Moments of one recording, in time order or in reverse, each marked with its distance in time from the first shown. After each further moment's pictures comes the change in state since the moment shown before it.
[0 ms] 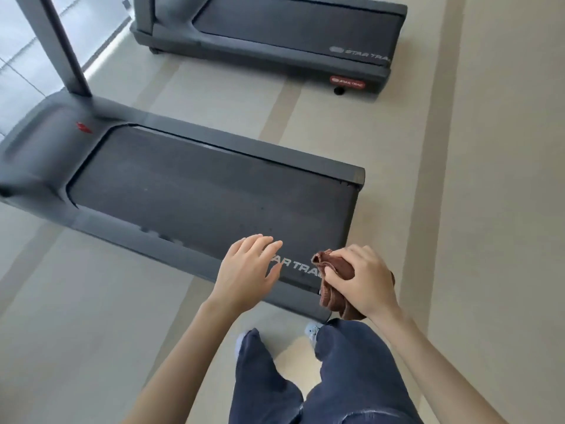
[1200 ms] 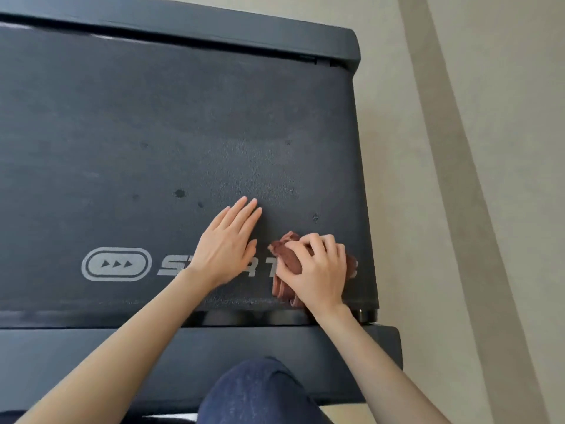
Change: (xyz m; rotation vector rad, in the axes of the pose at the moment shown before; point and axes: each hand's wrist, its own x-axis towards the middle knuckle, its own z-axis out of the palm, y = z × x) left_hand 0.188 -0.208 0.678 0.014 -0.077 0.400; right_hand 0.035 0.345 0.608 -0.425 0.351 0.130
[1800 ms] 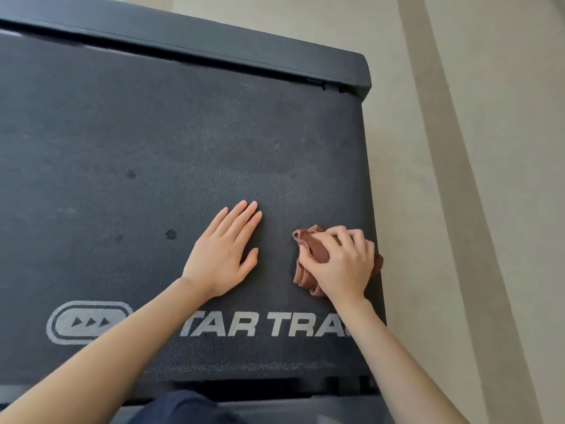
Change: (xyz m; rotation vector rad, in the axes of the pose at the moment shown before) left_hand 0.058 -0.039 0.004 -0.037 0.033 0.005; right_hand 0.086 0.049 0.035 -0.079 0.049 0.099
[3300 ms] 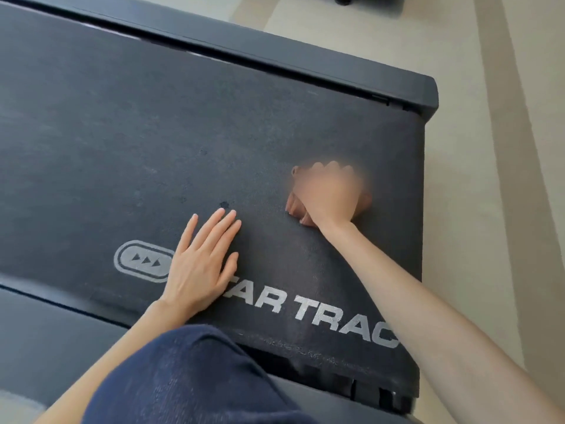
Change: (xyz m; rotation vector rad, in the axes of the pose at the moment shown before) left_hand -0.105 -0.002 -0.009 0.084 0.179 -0.342; right_hand 0.092 -0.082 0.037 0.007 -0.191 -0.124
